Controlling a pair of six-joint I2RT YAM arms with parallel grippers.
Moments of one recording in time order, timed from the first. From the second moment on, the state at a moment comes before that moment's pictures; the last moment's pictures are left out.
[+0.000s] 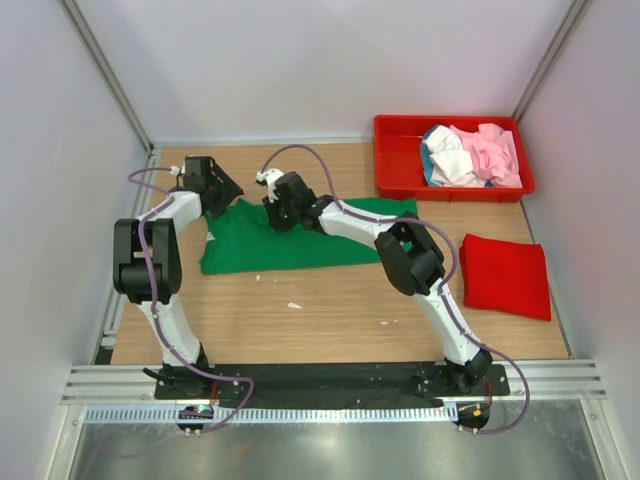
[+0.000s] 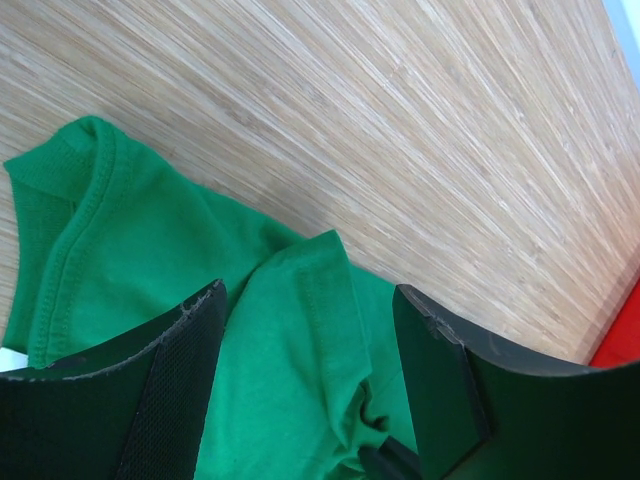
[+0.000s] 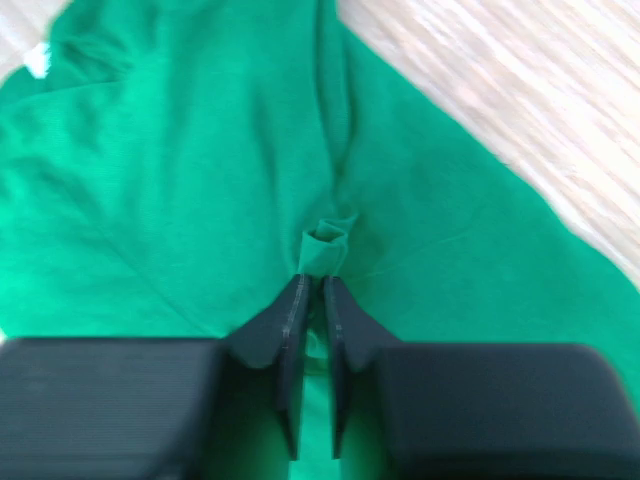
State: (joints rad) left arm -0.01 1.89 1.27 -0.17 0.04 -0.78; right arm 0.79 2.35 1.86 -0.16 -0.12 0.10
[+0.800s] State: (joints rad) left arm -0.01 1.93 1.27 -0.16 0.05 -0.76; right arm 0.74 2.35 1.88 -0.11 0.05 0.14
